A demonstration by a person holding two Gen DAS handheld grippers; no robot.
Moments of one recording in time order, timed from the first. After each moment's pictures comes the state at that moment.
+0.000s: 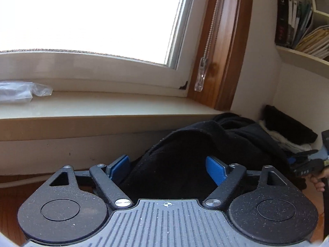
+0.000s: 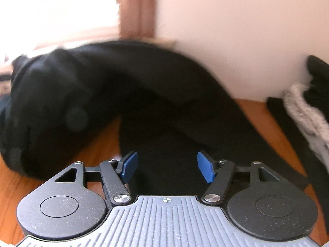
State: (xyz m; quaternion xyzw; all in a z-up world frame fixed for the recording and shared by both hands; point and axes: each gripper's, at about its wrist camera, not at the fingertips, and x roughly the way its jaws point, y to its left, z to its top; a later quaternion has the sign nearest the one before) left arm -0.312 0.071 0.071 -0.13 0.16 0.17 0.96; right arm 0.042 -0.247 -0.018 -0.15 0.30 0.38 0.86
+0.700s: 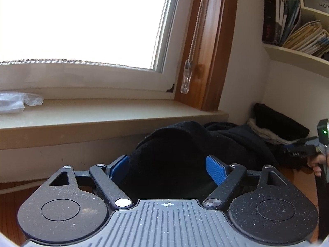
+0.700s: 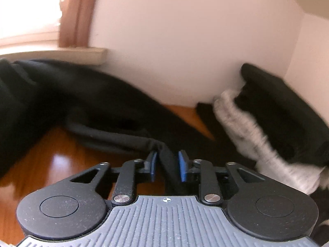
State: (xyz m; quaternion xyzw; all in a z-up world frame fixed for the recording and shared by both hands) left arm -0.312 0.057 0.079 -0.12 0.16 0.15 0.97; right arm 0.051 -0.290 0.002 -0.17 0.26 0.23 0.92
